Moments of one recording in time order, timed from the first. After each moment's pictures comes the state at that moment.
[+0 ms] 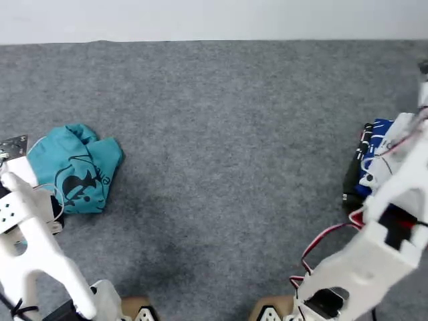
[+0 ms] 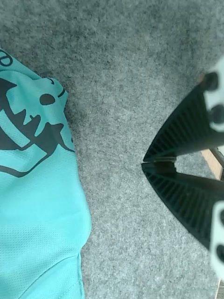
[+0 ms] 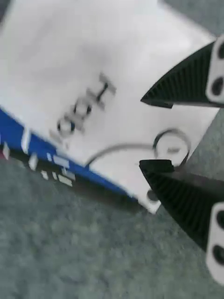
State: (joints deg) left arm -41.1 -26.0 32.7 93.6 -9.5; right arm 30.2 25.6 -36.5 96.2 35.3
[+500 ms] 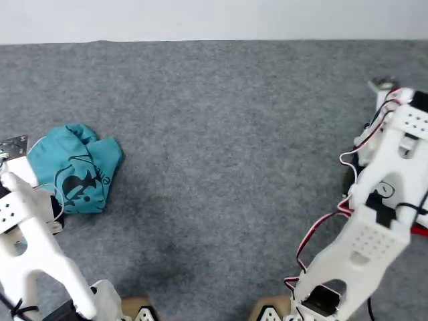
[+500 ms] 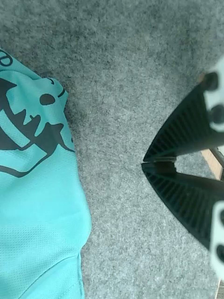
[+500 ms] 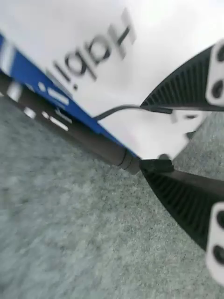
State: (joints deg) left arm -41.1 -26.0 32.7 93.6 -9.5; right arm 24.7 29.3 -36.5 100.5 29.8
